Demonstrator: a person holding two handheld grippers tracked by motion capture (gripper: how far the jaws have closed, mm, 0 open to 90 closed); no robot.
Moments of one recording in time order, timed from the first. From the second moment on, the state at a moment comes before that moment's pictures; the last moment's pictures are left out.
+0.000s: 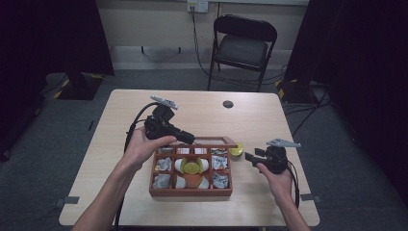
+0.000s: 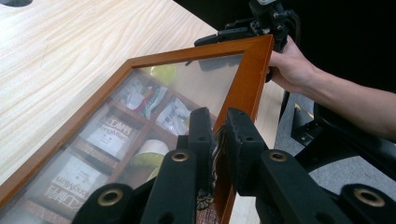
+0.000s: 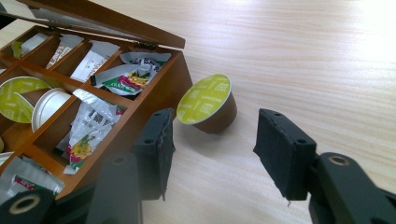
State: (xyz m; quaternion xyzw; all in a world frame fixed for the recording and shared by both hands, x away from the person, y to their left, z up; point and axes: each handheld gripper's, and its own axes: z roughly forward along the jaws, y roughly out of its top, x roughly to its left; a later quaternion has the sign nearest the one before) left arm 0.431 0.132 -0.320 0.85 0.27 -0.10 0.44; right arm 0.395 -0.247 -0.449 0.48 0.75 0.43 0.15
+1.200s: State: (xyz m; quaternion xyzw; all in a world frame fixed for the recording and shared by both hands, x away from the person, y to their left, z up) left arm 0.416 0.124 -0.326 0.88 0.23 -0.09 0.41; right arm 0.365 -0.282 -0.489 0.50 0.79 0.31 0.18
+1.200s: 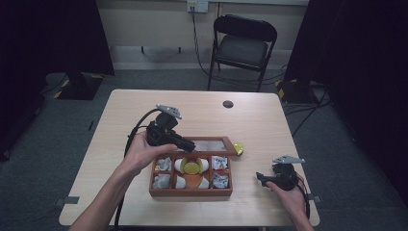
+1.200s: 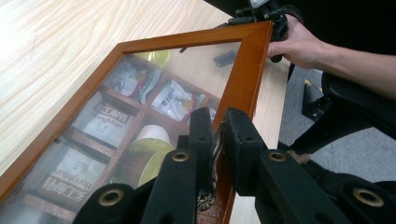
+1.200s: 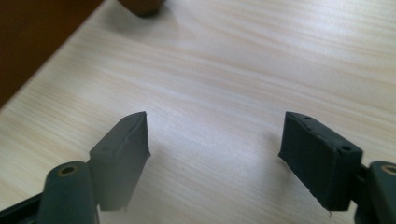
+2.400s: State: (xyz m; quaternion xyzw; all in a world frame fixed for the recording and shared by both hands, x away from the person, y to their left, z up) left arm 0.402 0.116 -0.344 0.91 0.17 -0.08 0.38; right arm 0.360 -0.281 -0.499 0.49 0.78 0.32 0.21
